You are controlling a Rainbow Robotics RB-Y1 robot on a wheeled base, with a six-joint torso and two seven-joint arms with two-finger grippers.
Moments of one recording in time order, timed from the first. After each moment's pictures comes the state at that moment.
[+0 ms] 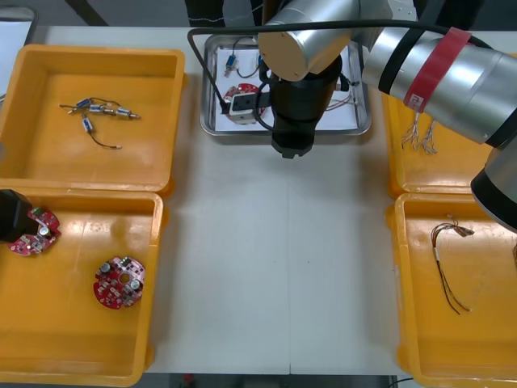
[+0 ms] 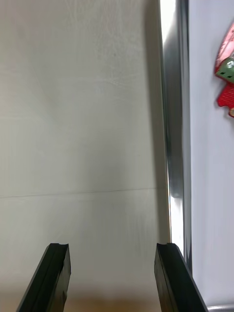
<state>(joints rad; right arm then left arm) -1.39 -0.45 0.97 -1.10 -1.08 1.47 2.10 -0.11 0.88 0.25 -2.25 0.91 1.89 -1.09</state>
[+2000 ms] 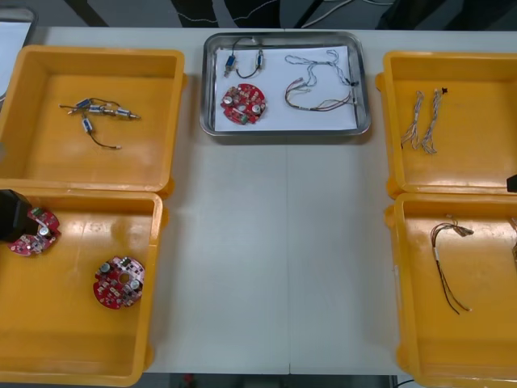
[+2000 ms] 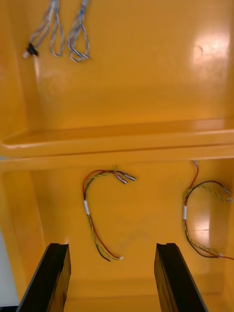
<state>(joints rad) -0.26 -0.88 -0.32 -2.17 -0.94 1.92 1.12 -0.11 0.88 0.25 -2.25 0.91 1.89 -1.09</state>
